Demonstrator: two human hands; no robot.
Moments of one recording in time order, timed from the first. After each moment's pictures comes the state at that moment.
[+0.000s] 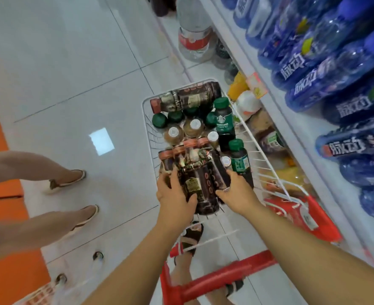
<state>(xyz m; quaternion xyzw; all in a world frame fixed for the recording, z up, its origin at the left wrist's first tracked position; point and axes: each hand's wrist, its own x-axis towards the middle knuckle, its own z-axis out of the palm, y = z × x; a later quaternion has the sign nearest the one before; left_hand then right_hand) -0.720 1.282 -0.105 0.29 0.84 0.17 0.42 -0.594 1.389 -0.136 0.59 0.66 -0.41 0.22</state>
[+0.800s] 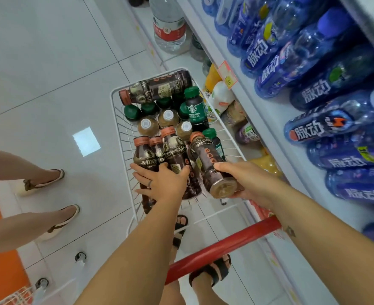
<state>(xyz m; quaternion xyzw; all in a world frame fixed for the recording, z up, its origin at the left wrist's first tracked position) -0.679 1.339 -0.140 0.12 0.91 0.07 0.39 -0.549 1.420 -0.050 0.62 0.42 -0.65 0.10</state>
